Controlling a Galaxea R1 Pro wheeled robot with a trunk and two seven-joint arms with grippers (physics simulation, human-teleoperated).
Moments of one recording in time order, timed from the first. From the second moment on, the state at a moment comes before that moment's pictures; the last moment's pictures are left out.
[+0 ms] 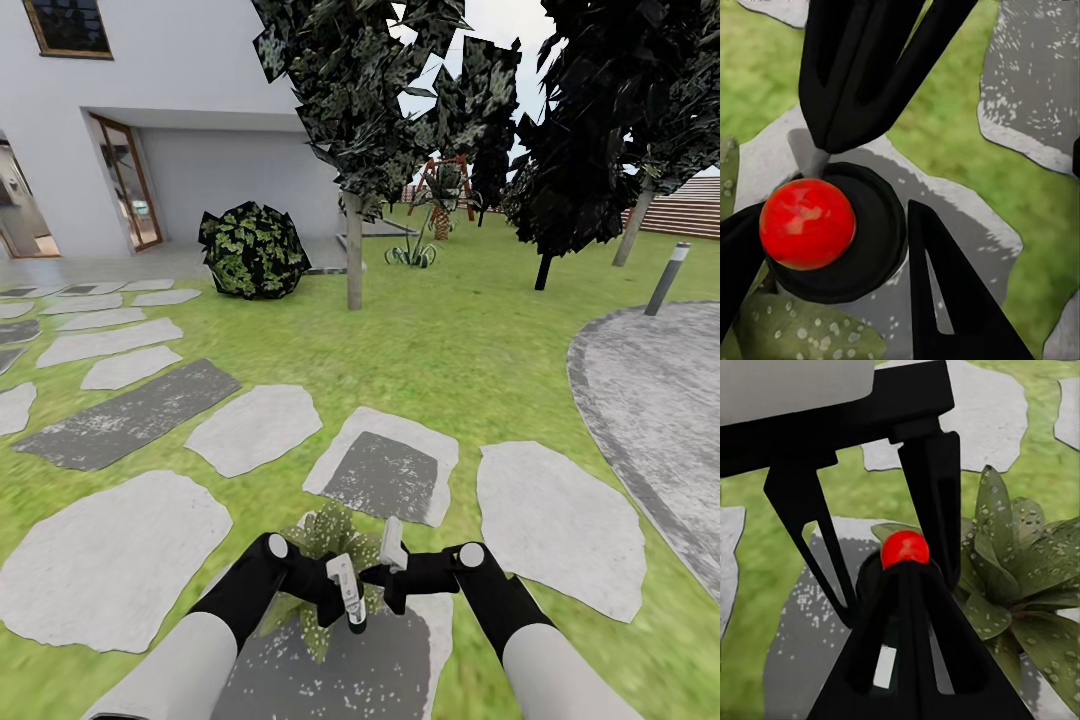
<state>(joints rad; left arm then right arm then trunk) -0.68 -0.17 -0.02 -0.59 -0.88 0.01 -1.05 -0.65 0.12 -0.07 -0.61 0.67 -0.24 1.08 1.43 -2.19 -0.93</state>
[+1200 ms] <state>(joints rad) -0.60 0.06 0.40 -0.52 -0.77 -0.07 -0.61 -0.63 -0.01 -0.08 -0.14 0.52 -0.50 0.26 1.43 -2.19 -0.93</state>
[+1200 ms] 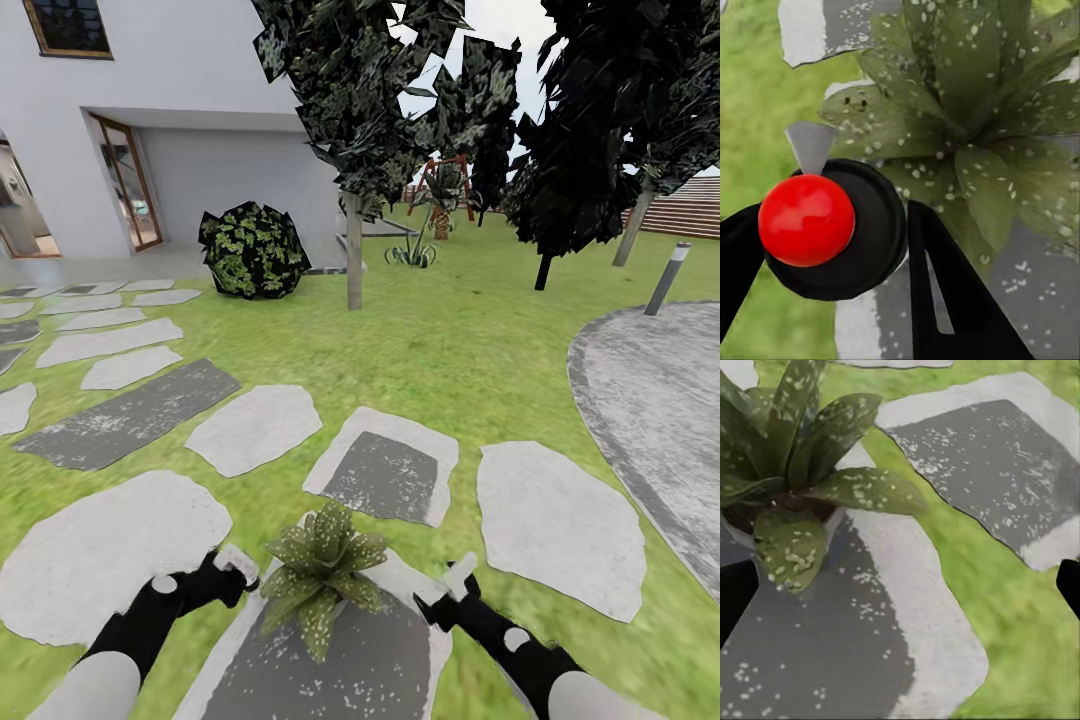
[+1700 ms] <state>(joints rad) -0.51 0.05 0.41 -0.25 -0.47 -0.29 -0.21 -0.52 -0.03 -0.08 -0.05 0.46 -0.64 -0.16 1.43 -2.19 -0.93</state>
